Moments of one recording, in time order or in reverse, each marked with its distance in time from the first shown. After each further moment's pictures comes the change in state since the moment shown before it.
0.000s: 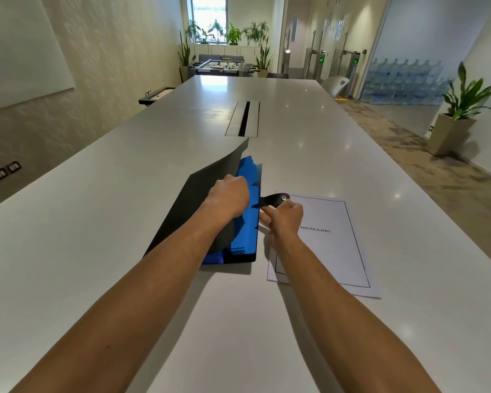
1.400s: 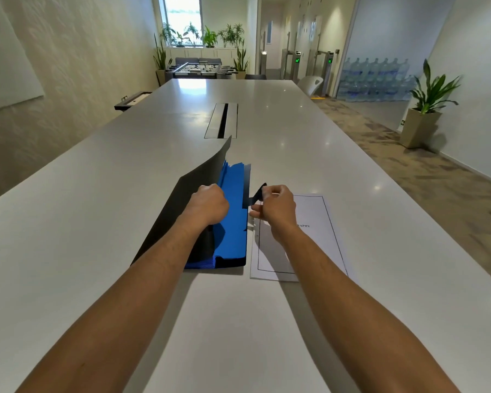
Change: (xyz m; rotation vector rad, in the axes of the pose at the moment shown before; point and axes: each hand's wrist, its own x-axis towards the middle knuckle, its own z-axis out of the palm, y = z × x) left_hand -0.001 -0.003 0.015 -0.208 -0.064 -0.103; right_hand -0.007 -0.040 -0.026 -0.330 -0.109 -0.200
